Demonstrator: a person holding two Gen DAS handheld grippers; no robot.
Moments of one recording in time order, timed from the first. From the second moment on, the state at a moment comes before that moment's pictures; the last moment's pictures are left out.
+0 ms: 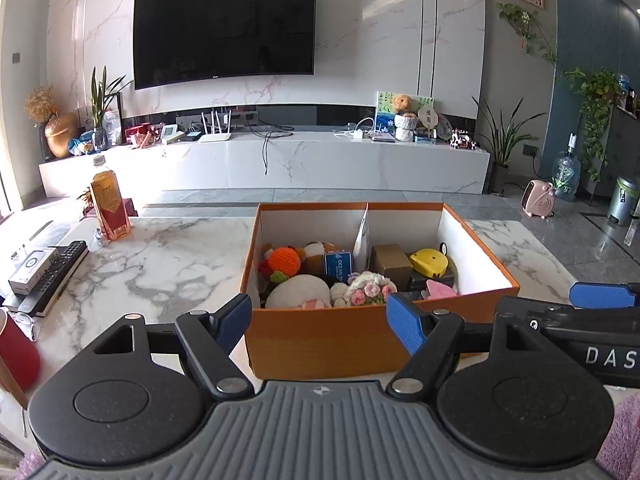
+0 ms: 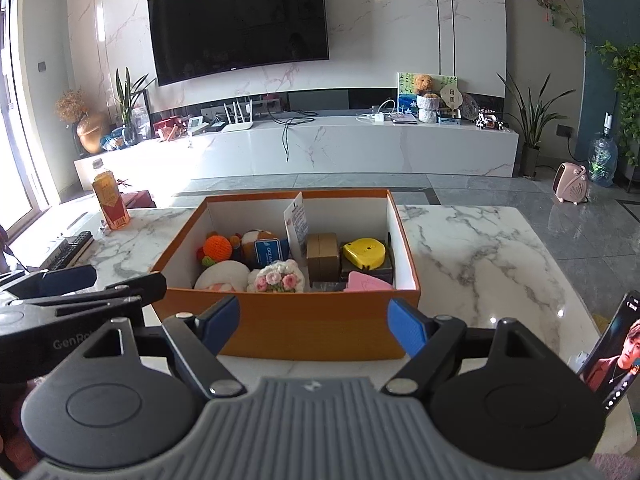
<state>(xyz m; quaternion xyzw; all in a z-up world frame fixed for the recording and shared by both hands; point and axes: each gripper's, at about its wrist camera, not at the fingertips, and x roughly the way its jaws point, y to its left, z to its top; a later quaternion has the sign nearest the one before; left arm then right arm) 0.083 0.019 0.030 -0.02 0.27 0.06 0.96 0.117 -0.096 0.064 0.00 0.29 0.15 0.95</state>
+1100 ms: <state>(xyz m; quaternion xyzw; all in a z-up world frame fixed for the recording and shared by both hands) 0.075 0.021 0.037 -0.03 0.28 0.06 0.96 0.109 -0.090 0.058 -0.01 0.29 0.15 0.94</state>
